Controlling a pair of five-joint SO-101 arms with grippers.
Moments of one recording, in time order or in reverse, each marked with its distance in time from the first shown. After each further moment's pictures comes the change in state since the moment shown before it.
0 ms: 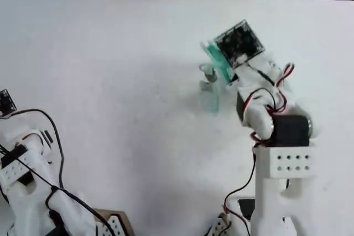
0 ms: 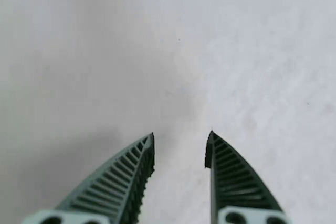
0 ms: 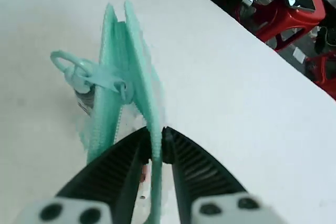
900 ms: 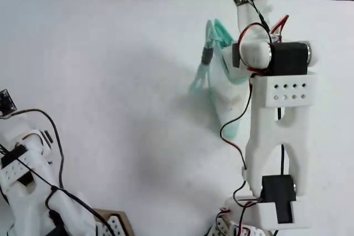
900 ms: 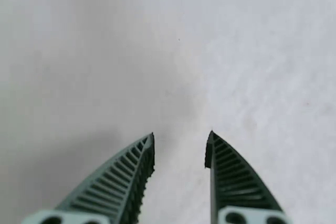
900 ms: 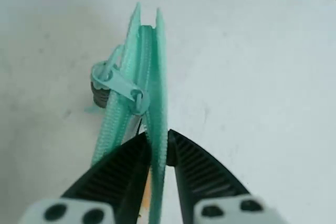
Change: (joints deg) left arm 0.2 0.0 0.0 0.0 0.0; right arm -1.1 34.0 -41.2 23.6 -10.9
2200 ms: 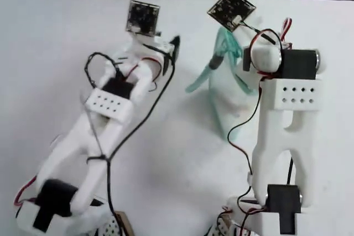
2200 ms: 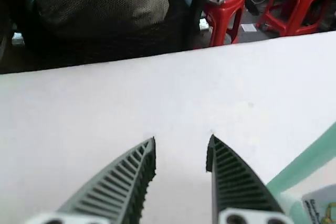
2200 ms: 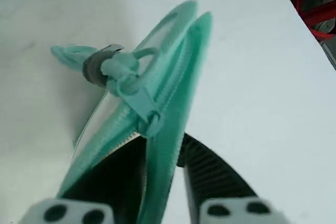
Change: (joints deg) left arm 61.6 25.6 -40.6 -18.5 12.0; right arm 5.0 -2.3 14.0 -6.4 28.7
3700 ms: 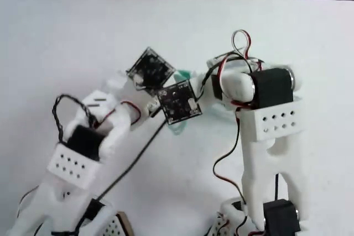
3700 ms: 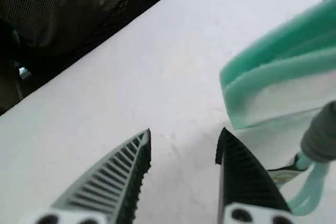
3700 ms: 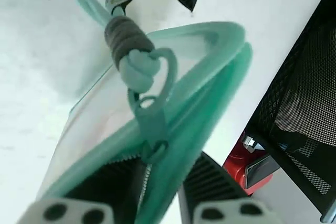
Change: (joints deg) left arm 4.6 -40.4 19.1 23.3 -27.1; right arm -14.6 -11.0 -0.5 6.5 51.7
